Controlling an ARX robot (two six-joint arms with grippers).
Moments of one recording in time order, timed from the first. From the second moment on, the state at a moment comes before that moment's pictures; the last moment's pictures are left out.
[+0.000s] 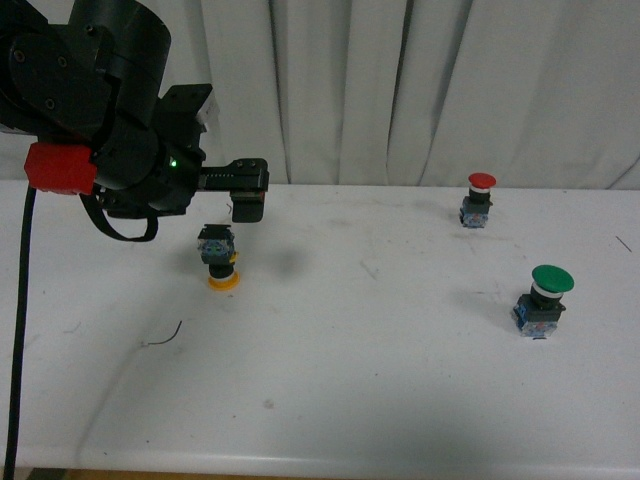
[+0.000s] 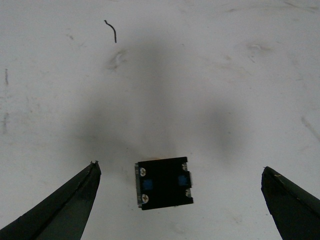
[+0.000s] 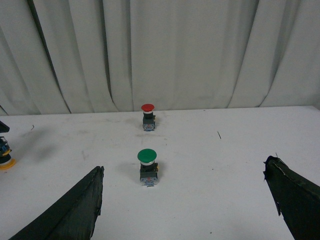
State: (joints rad) left arm -0.19 2.13 1.37 0.02 0.01 -0.07; right arm 0.00 0.00 0.01 0.00 0.00 0.00
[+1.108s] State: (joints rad) left arm -0.18 2.25 1.43 0.01 -0.03 0.01; right arm 0.00 0.00 0.01 0.00 0.00 0.00
